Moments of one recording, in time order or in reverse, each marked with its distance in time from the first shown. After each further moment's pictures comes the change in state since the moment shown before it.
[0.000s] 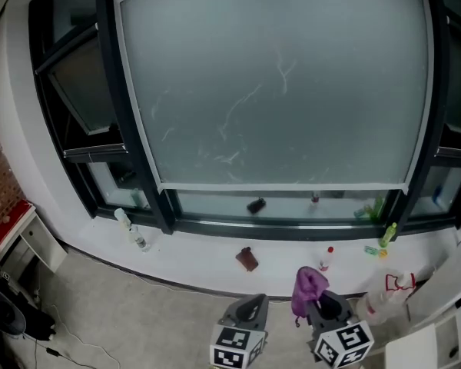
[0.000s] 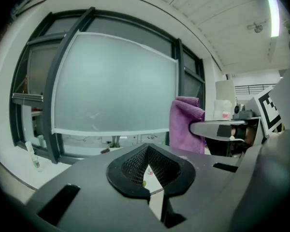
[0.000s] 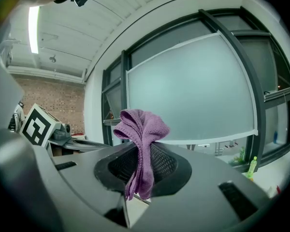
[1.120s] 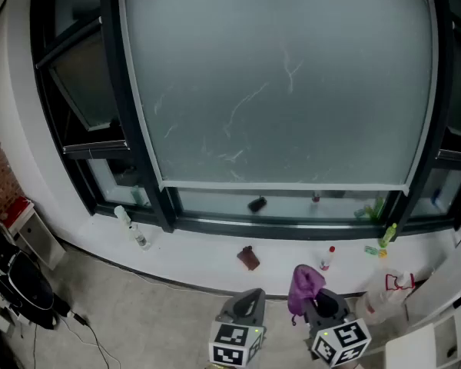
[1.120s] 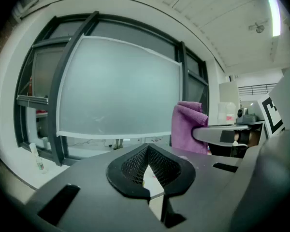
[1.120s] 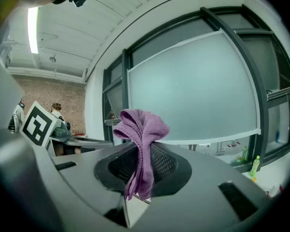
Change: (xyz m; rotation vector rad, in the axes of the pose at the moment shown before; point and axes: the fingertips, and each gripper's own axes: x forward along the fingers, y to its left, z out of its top) left arm -0.008 0.031 0.019 0.018 -0.012 0.014; right arm 0.025 0.021 0.007 0.008 -0.014 -0.005
